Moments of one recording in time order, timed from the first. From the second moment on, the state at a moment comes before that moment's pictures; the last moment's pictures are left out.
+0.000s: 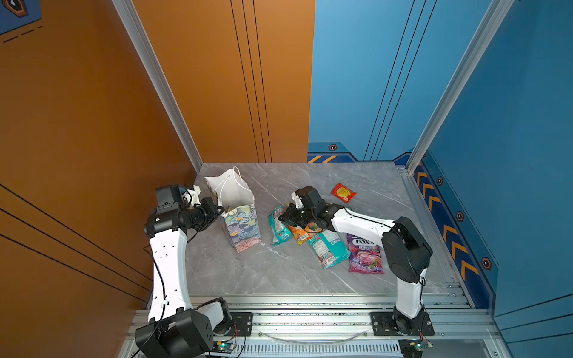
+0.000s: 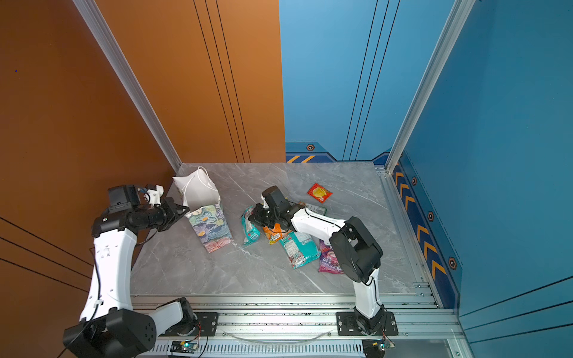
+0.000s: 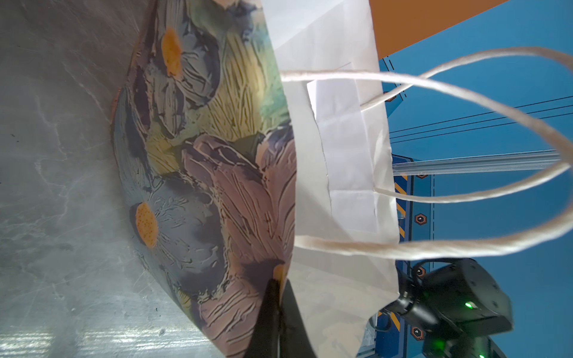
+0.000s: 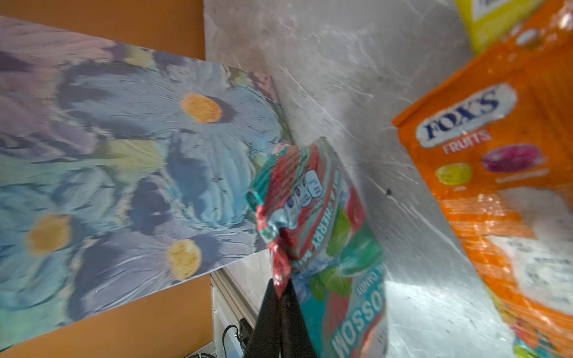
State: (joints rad) left arm 0.37 1.15 1.20 -0.95 0.66 -0.42; right arm 0.76 1.91 1.41 -0.13 -0.39 1.02
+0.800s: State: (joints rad) left arm 0.09 1.19 1.22 -0.87 0.64 -0.52; right arm 0.63 1.72 1.50 -0.43 -0.22 0.77
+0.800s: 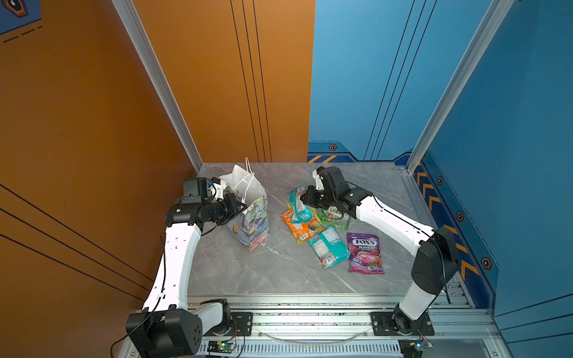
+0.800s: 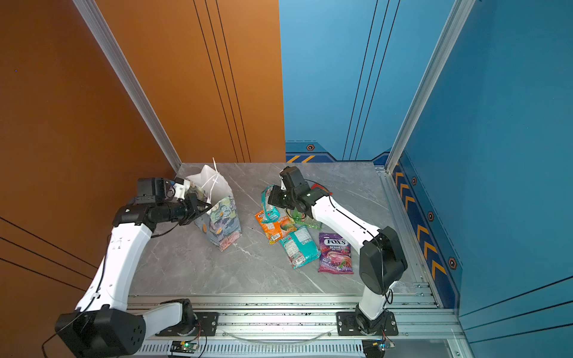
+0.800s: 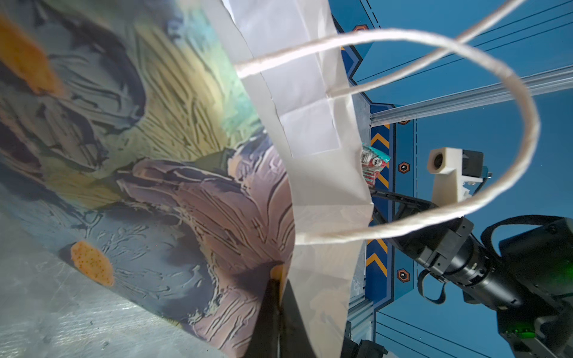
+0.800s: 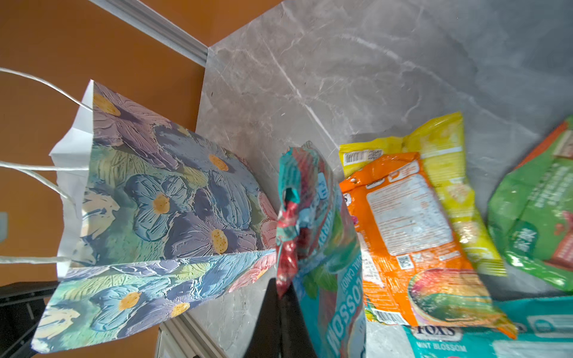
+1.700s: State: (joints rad) left arm -0.26 1.25 1.23 -0.74 0.52 -0.64; right arm 0.53 1.57 1.50 -0.54 -0.13 0.65
